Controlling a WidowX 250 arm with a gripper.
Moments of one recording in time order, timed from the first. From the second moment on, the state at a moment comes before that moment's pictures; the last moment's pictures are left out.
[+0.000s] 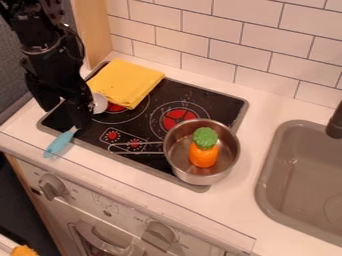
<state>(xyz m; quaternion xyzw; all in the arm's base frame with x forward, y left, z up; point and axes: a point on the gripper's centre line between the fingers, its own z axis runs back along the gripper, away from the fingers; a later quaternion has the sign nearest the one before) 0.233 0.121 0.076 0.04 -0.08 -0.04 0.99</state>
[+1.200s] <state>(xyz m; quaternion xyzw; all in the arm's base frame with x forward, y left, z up) 0.366 0.163 0.023 0.07 -0.04 -0.01 1.00</state>
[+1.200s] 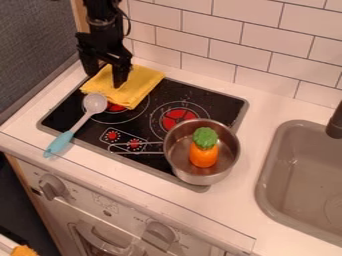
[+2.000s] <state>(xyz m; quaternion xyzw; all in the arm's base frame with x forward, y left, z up) 0.382 0.089 0.011 0.05 0.00 -0.04 1.00</state>
